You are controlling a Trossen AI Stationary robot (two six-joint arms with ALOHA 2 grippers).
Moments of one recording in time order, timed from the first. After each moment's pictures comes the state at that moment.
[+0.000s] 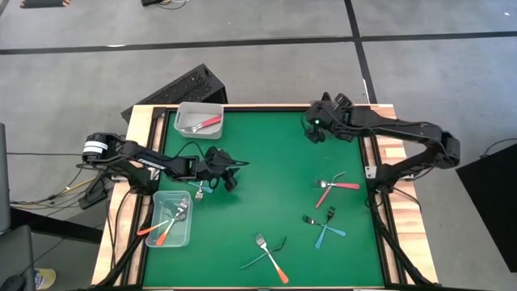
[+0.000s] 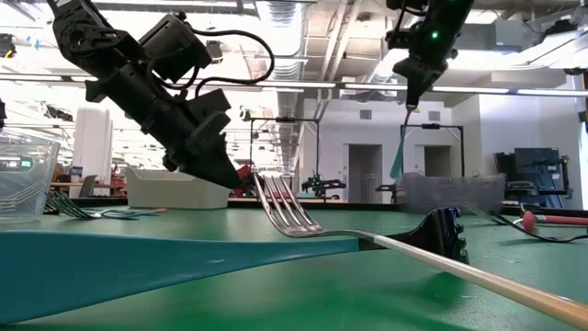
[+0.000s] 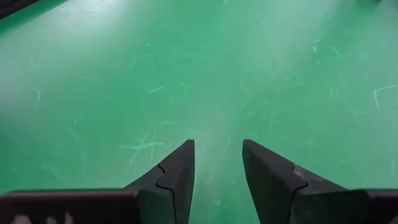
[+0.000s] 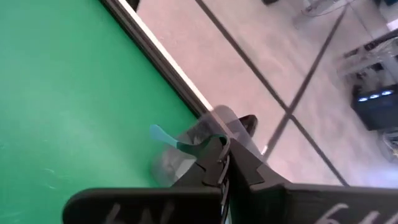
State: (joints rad) left arm 0.06 1.50 0.52 0.26 -0.37 -0.39; right arm -0.33 1.31 1.19 -0.87 0.74 0.08
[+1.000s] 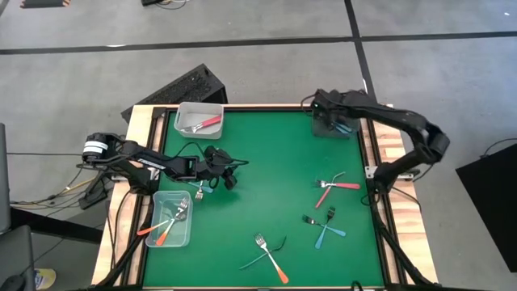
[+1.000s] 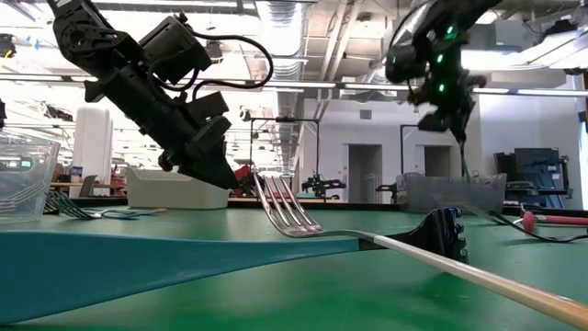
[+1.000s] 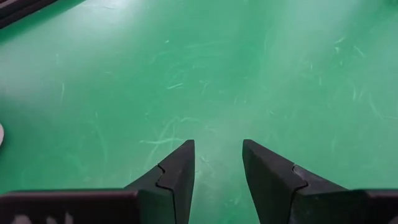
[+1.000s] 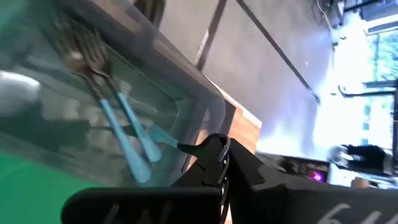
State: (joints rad) left arm 0.06 1.50 0.52 0.24 -0.43 -0.42; right arm -0.66 1.47 1.19 -1.16 0.84 0.28
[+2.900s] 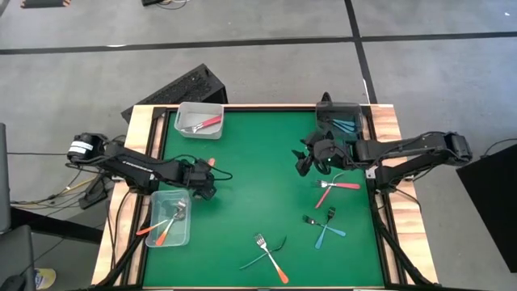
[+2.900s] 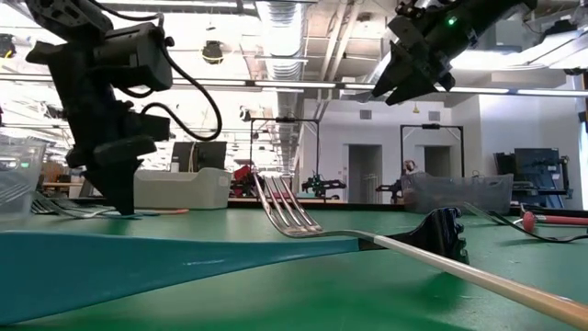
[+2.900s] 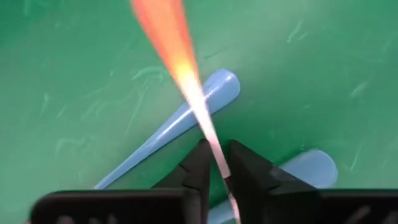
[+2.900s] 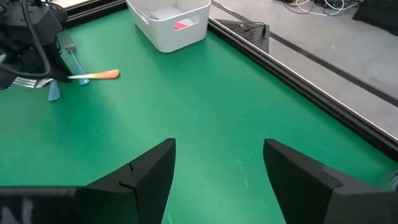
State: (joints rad) left arm -0.06 1.38 0.53 -0.56 -0.31 -0.89; right arm 0.00 1.17 0.83 -0.30 0.55 0.41
